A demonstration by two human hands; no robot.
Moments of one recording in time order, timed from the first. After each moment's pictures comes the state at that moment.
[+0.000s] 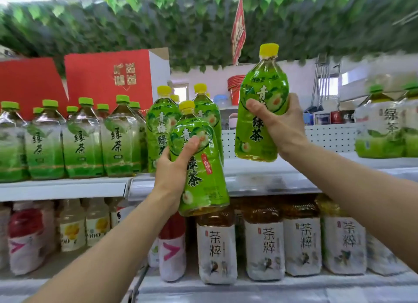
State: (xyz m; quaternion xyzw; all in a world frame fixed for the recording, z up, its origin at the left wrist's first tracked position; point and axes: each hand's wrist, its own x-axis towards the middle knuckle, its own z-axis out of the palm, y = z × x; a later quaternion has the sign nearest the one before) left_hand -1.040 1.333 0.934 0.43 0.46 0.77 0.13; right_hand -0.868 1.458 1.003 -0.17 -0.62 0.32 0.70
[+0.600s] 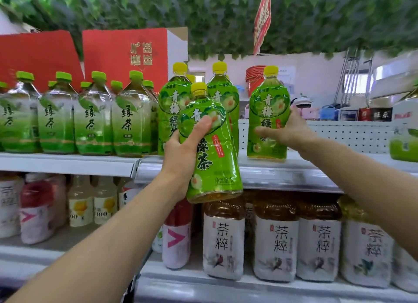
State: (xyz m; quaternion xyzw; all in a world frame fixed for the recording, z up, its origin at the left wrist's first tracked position) left_hand -1.044 1.338 0.933 0.42 0.45 0.77 0.17; right_hand -0.890 1.534 0.986 -0.36 -0.74 0.27 0.49
